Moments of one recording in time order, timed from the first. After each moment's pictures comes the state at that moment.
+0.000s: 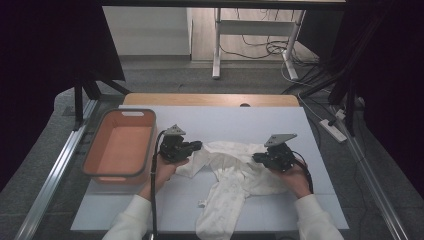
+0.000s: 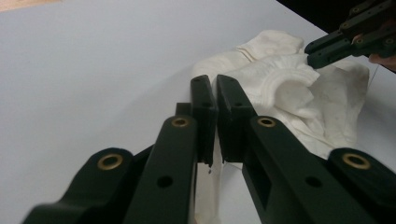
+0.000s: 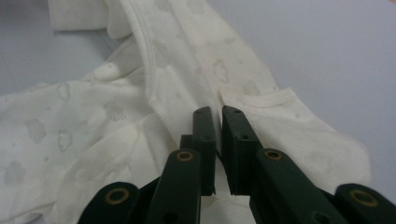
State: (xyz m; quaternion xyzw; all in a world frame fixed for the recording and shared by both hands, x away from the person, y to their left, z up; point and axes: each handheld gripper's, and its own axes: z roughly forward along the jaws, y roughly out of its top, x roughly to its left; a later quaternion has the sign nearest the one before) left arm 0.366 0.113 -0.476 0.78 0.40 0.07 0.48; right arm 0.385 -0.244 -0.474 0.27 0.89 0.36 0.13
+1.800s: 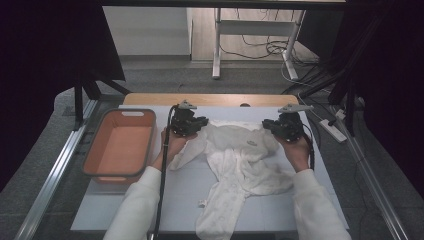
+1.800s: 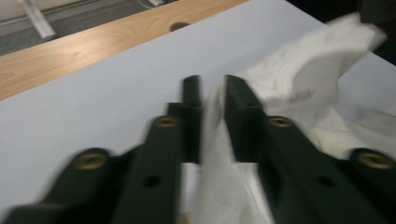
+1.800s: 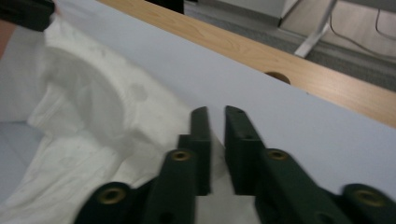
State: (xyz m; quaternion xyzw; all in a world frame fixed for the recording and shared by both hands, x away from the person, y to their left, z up) left arm 0.438 0.091 -0.445 0.78 0.42 0.13 0.44; right arm 0.447 -0.260 -0.422 0.36 0.81 0.42 0.20
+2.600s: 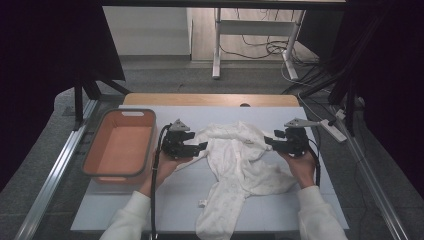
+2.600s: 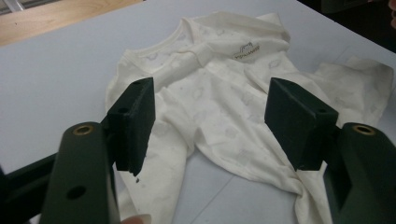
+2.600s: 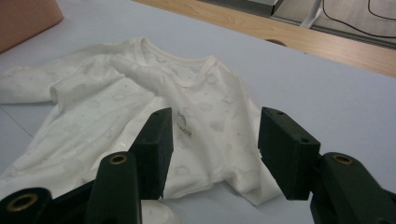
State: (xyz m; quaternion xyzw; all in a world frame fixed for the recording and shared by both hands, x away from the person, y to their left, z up) left arm 0.364 0.104 -0.457 0.79 0.40 0.11 0.45; right arm 0.414 -0.279 -0.449 0.39 0.79 0.42 0.20
